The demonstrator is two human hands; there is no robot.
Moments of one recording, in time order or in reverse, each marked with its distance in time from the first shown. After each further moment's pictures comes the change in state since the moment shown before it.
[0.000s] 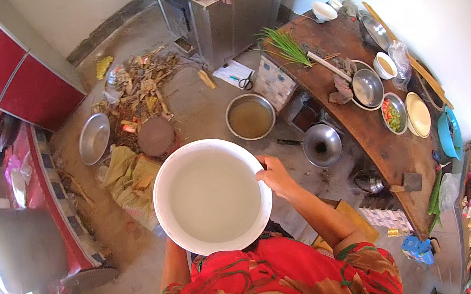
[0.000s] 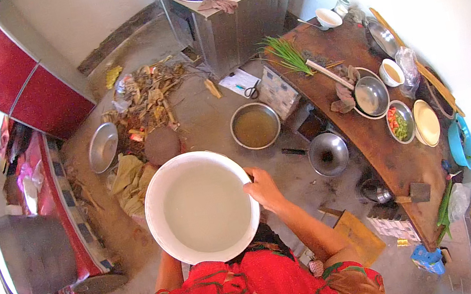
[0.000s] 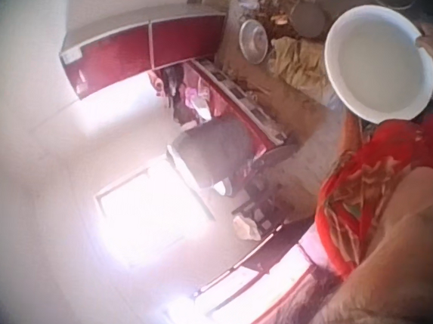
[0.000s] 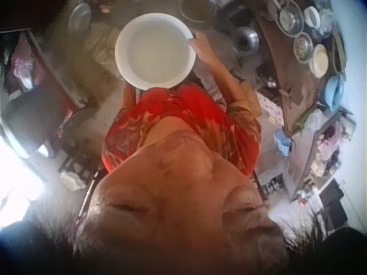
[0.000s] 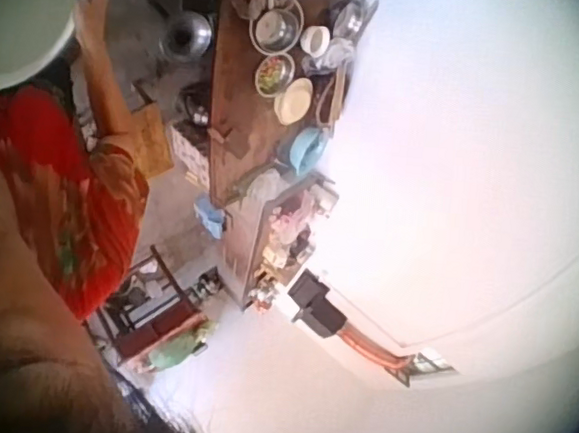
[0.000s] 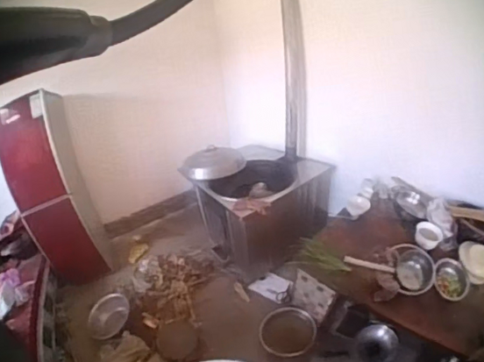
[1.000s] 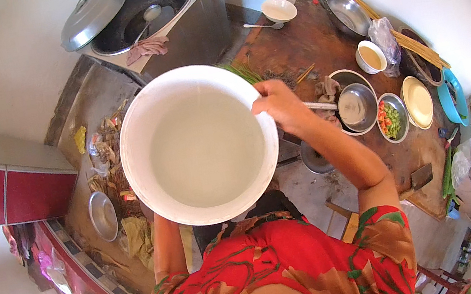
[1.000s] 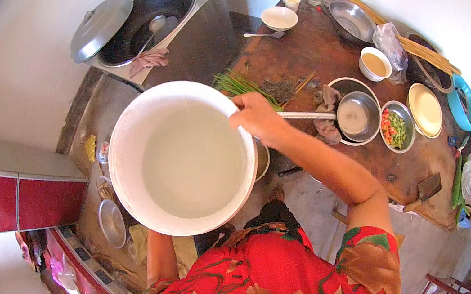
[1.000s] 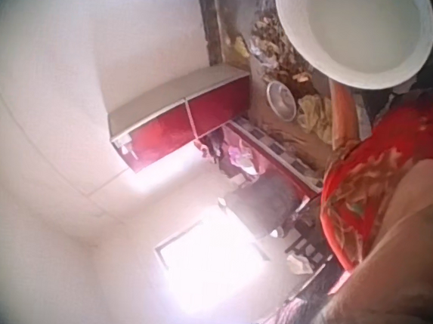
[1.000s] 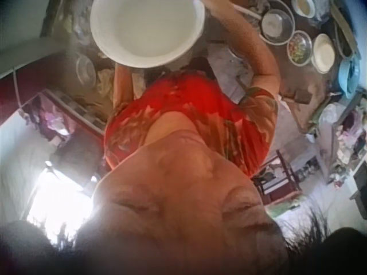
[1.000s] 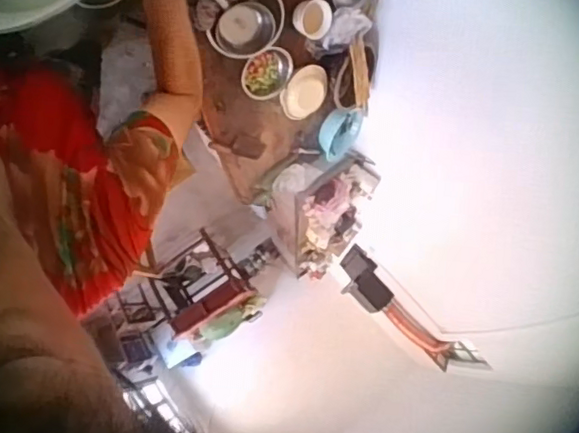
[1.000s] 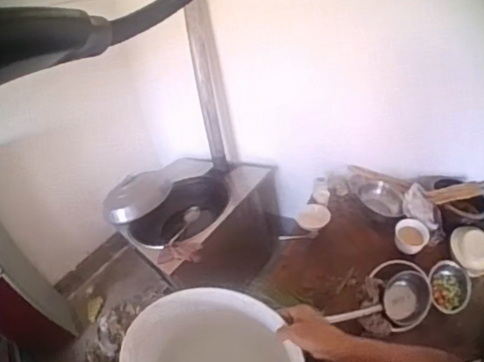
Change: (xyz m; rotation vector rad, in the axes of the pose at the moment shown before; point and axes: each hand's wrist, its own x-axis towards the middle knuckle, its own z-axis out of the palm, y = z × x) left_hand 0.280 0.287 0.200 -0.014 -0.272 0.245; right_hand 0.238 -0.224 -0.241 0.209 0.134 -0.093
